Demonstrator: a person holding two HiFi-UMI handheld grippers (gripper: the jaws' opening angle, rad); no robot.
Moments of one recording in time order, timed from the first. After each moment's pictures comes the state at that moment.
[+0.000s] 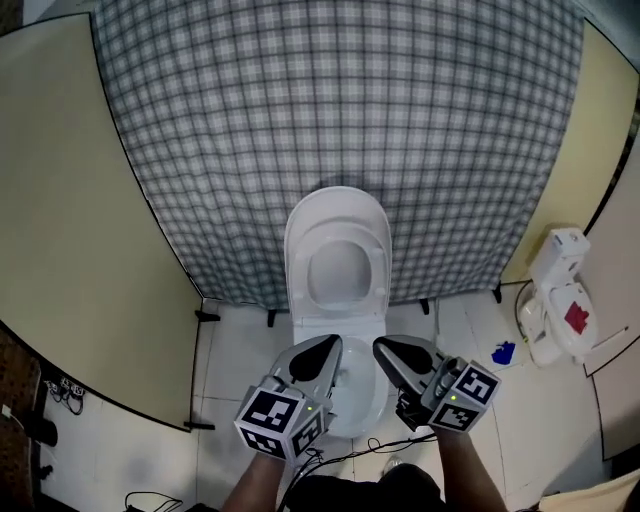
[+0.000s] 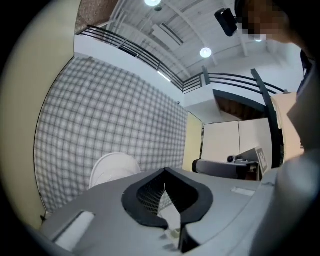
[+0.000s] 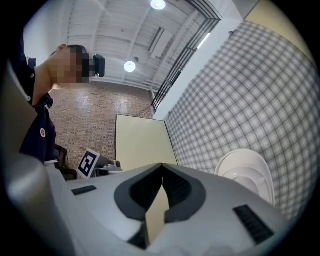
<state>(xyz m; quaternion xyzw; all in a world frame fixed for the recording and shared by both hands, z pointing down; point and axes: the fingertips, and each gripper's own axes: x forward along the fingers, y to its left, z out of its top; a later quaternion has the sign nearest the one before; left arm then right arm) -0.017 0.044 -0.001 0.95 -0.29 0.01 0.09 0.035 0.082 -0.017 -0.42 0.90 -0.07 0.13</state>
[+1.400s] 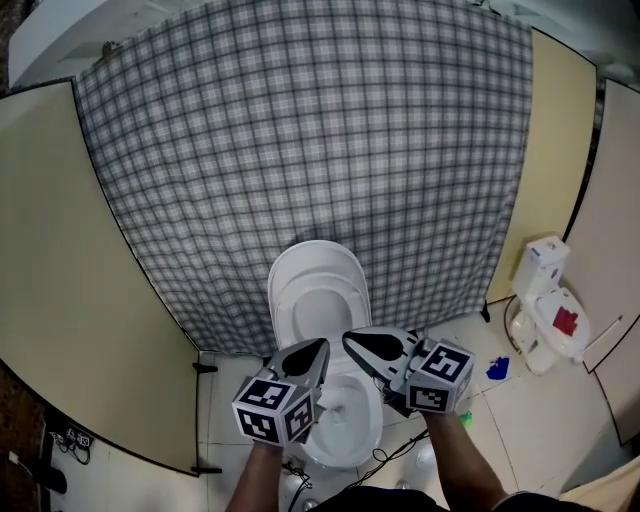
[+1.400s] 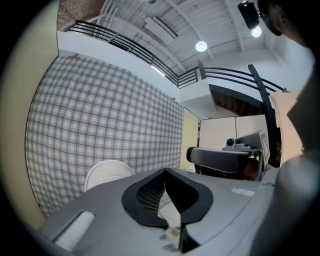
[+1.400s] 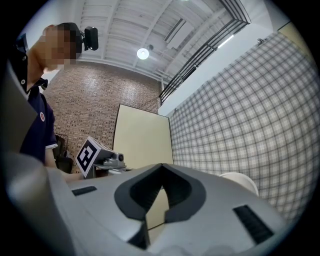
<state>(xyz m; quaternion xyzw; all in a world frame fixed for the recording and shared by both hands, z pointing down) -0.003 0.014 -0.064 0.97 -0.24 0.04 0.08 0.017 0.048 -0.103 -0.43 0.90 -0.01 0.05</state>
